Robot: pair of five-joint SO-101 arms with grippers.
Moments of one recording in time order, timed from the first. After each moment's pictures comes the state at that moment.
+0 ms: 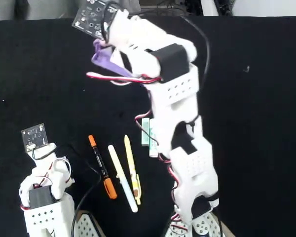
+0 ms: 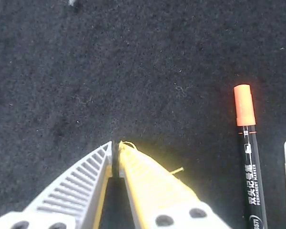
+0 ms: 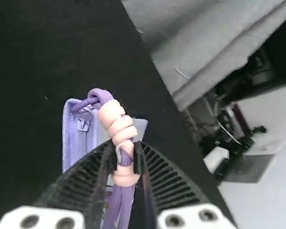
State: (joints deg) left arm -20.2 -104.2 96.0 72.8 4.7; right arm -26.9 31.7 -85.1 99.4 42.5
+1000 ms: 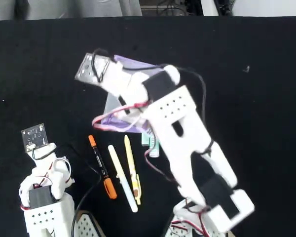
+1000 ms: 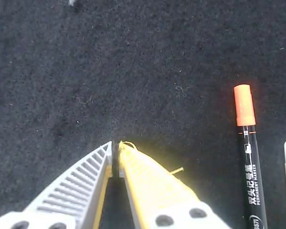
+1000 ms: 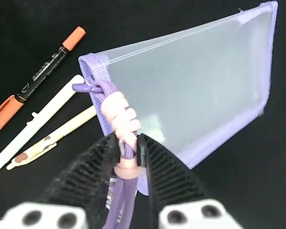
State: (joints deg) left arm -20.2 -104.2 96.0 72.8 4.7; right arm -32.3 -5.4 -8.3 92.2 37.4
